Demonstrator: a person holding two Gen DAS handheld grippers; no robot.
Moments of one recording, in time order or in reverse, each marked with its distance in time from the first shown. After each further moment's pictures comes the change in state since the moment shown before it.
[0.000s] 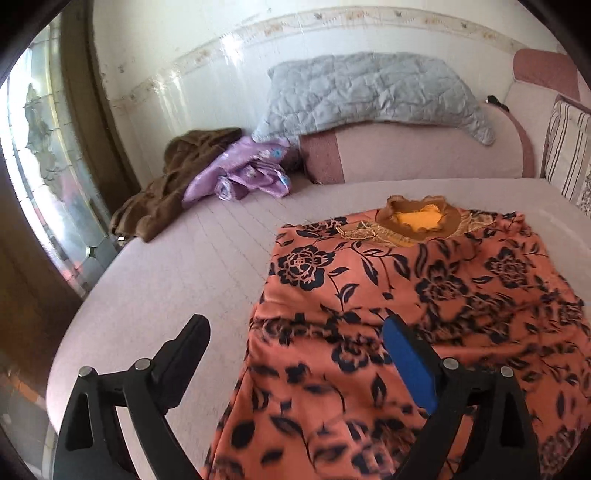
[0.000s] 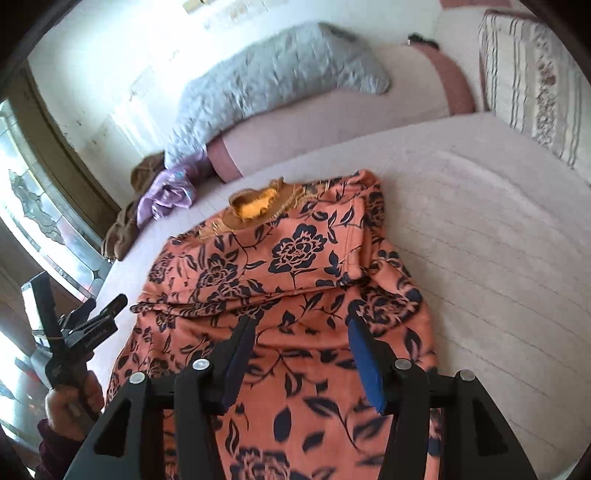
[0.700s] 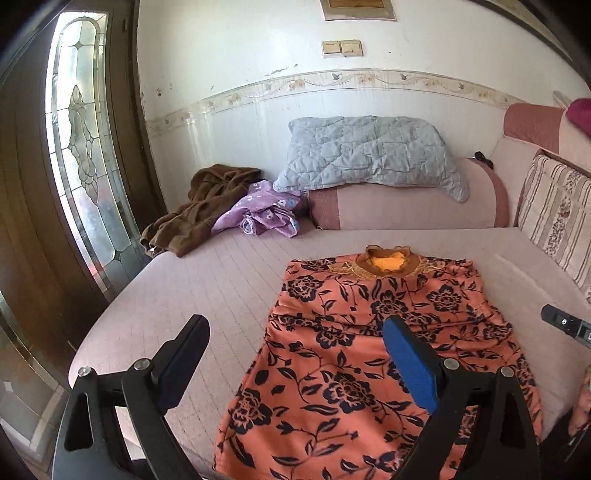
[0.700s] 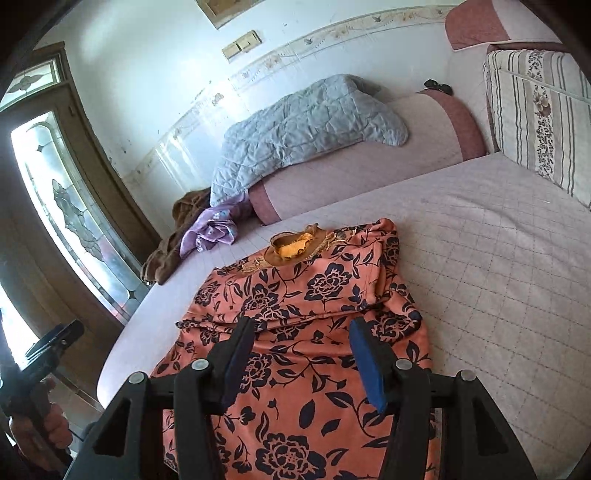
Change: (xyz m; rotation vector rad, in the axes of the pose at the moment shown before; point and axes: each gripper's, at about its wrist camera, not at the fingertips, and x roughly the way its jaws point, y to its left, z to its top) left arm -0.151 0.015 -0.005 -0.094 -0.113 -0.019; right arm -0.068 -0.003 -0.015 -0.030 -0.177 0.140
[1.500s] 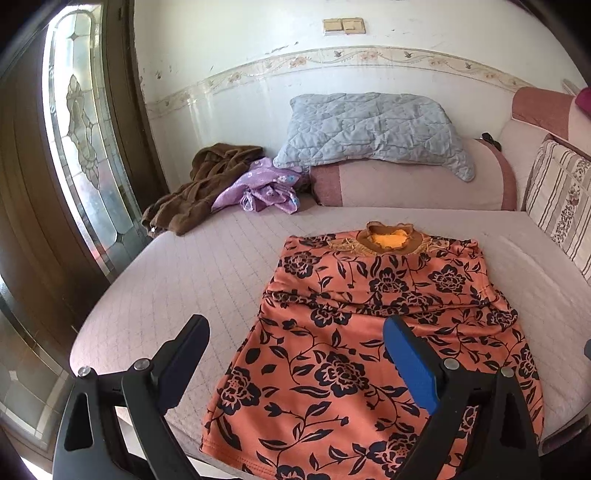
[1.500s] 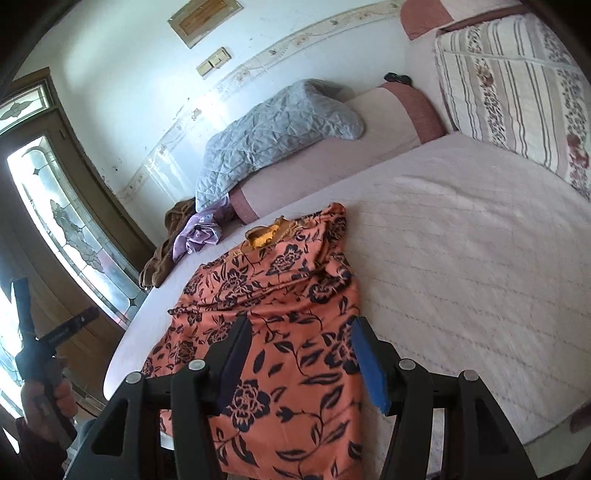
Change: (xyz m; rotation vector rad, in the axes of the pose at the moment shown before) left arm 0.021 -0.014 -0.015 -0.012 0.092 0.029; right arm -0.067 -0.071 -0.044 0.088 -0.012 -0.010
